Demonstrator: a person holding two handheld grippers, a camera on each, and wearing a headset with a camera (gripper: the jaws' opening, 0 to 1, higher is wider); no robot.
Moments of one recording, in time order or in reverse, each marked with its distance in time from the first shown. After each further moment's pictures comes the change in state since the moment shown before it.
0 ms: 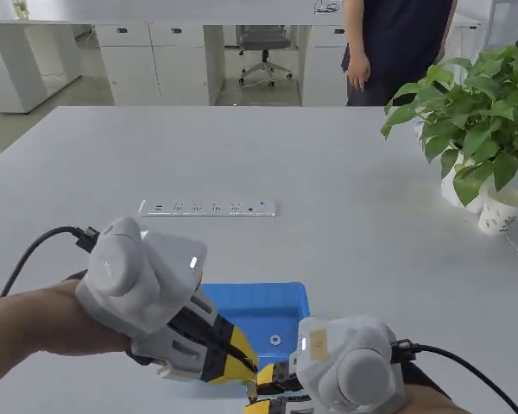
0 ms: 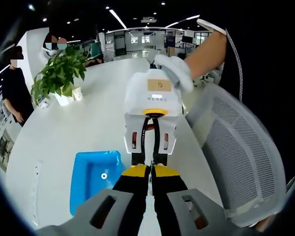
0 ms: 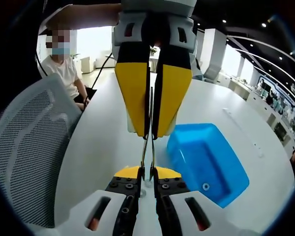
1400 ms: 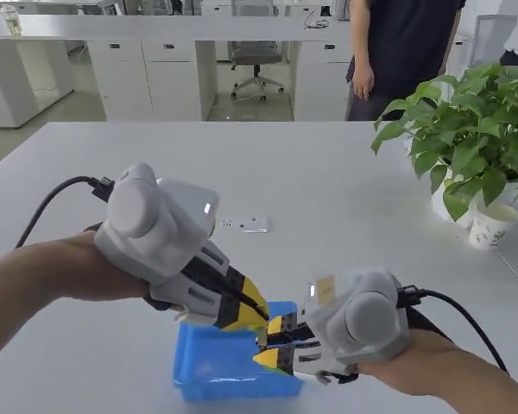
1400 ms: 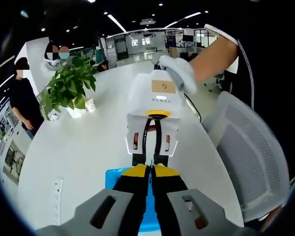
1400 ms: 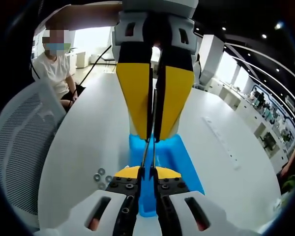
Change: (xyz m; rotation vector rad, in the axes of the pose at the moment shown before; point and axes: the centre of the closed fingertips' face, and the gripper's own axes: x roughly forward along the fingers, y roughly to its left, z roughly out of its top) left arm -0.018 0.057 0.041 0.068 -0.012 0.063; right arm -0.034 -0.068 0.021 -0.073 0.007 -0.090
